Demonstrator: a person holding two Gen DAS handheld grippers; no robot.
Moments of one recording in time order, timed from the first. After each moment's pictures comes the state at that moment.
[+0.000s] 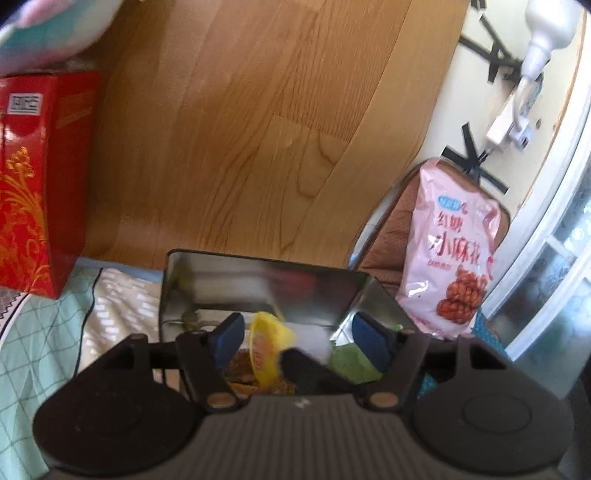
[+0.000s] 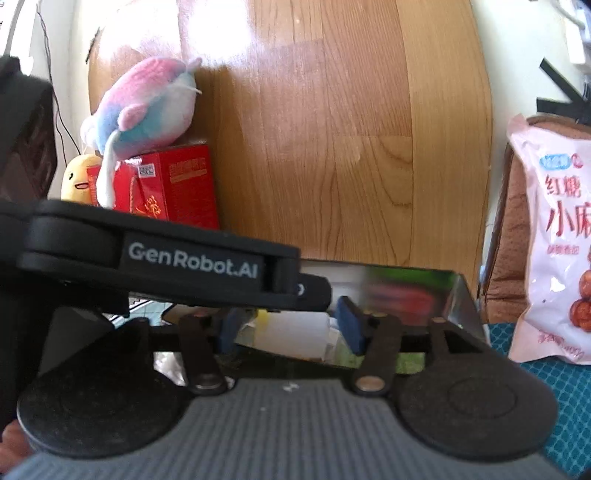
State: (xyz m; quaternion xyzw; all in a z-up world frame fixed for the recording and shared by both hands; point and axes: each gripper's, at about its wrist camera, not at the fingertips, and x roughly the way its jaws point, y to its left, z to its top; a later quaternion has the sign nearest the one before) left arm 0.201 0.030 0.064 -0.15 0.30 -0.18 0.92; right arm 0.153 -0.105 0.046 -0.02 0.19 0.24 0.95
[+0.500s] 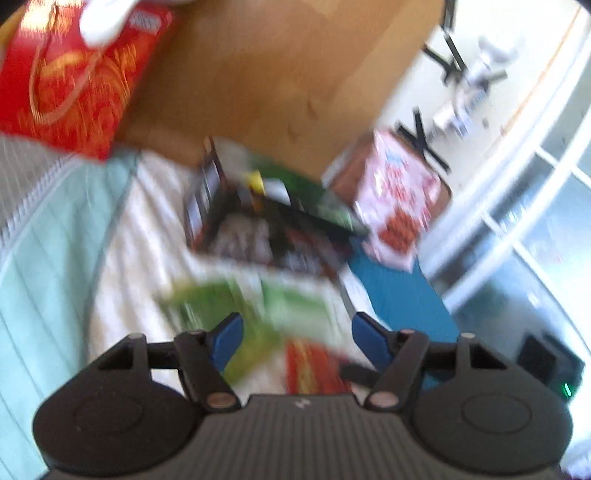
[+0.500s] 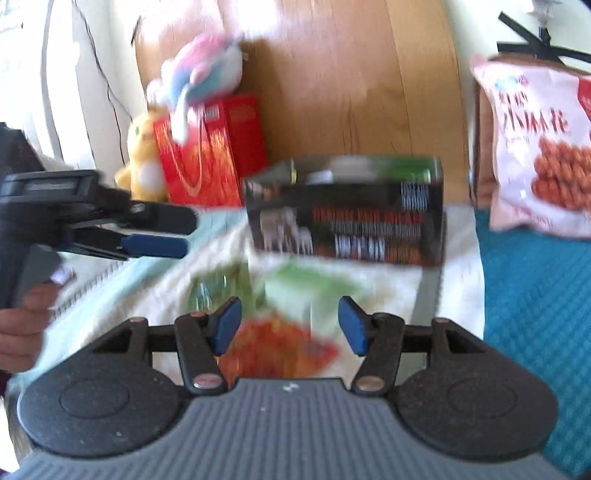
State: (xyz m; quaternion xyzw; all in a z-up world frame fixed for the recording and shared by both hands) left arm 0.050 0.078 0.025 -0.22 0.34 -0.25 0.88; right arm 0.044 -0.164 0.007 -0.01 0.28 0.28 0.92
